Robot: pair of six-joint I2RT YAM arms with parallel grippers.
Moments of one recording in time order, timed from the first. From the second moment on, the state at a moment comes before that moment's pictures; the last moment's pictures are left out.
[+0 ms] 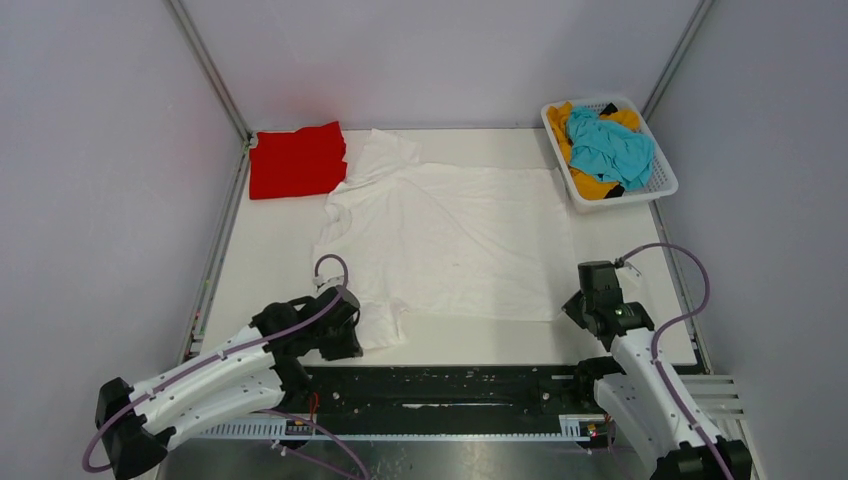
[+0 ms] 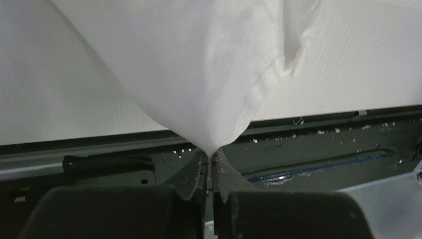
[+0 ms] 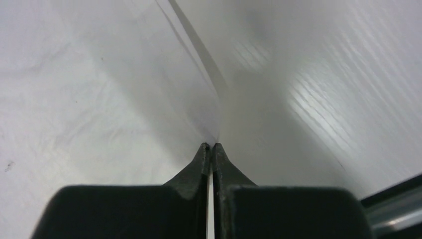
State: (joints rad) left arm -0.88 0.73 0.52 -0.93 -0.08 -1.01; right arm 0.16 0.75 0.40 -0.66 0.26 0.88
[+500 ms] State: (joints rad) left arm -0.95 0.77 0.58 -0.81 -0.06 -1.00; right arm 0.16 0.68 0.43 -0.79 0.26 0.82
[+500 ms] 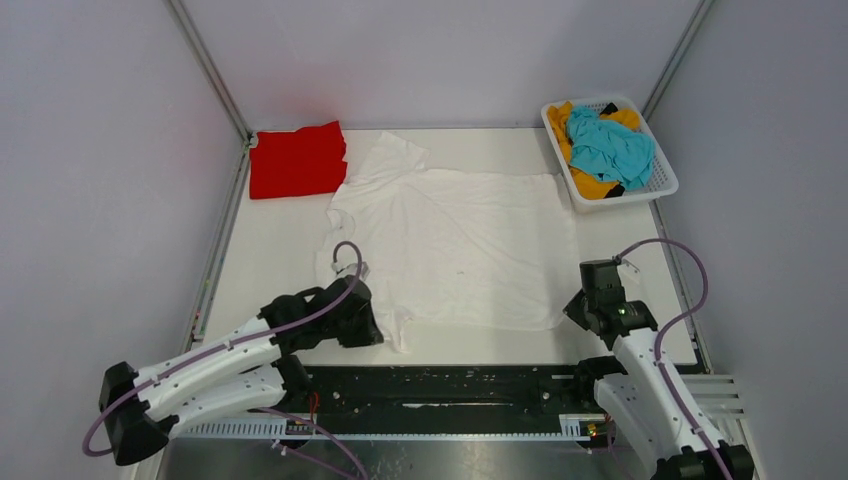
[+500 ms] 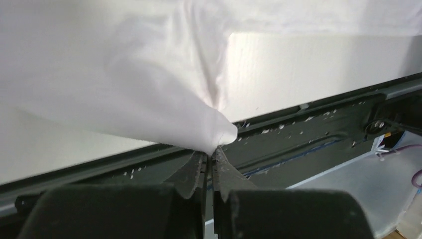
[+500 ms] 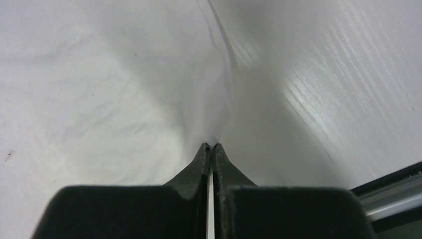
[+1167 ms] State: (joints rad) left arm -0.50 1.13 0.91 -0.48 -0.11 -0.67; right arm 0.16 1.09 0.76 -0.64 0.23 0.71
